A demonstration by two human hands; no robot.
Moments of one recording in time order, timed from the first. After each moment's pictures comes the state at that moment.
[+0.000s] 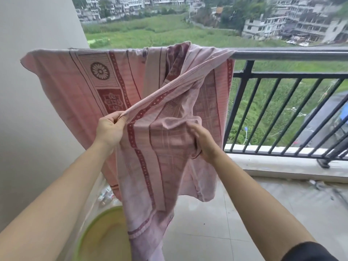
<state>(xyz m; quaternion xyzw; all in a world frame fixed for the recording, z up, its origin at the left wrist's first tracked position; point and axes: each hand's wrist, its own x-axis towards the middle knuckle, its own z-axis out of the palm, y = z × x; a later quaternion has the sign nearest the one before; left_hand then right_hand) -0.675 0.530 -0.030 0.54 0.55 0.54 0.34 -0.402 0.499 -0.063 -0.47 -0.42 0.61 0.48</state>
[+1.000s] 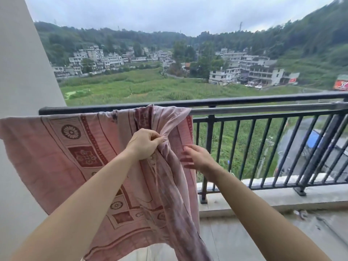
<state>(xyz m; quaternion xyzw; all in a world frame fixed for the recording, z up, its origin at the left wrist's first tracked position) -0.506 0.561 0.085 0.78 0.51 0.30 0.22 -0.308 0.502 0.024 -0.56 -0.49 0.46 0.48</state>
